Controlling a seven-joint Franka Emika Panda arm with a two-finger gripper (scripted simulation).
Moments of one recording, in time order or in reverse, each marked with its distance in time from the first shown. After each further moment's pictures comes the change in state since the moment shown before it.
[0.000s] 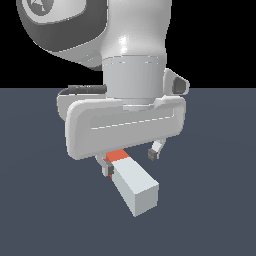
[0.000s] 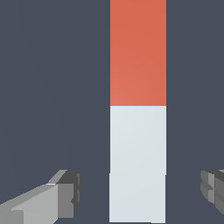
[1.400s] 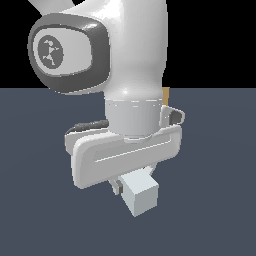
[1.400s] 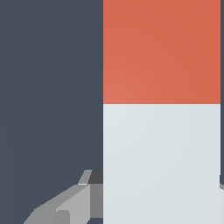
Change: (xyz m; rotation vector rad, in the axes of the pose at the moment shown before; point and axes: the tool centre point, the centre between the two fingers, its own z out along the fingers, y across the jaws) arm 0.002 0.001 0.048 -0.001 0.000 0.004
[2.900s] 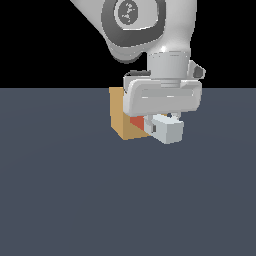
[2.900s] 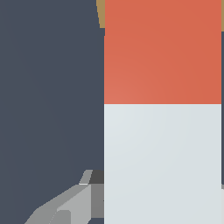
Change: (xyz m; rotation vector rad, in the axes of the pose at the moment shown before) arm 0.059 0.119 -0.076 0.002 0.002 0.089
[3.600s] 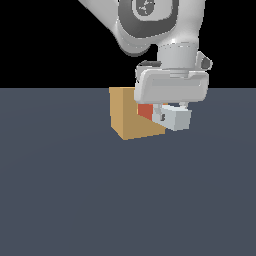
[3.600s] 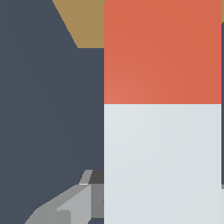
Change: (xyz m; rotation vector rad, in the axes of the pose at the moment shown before) arm 0.015 0.036 -0.022 0.001 0.000 0.028
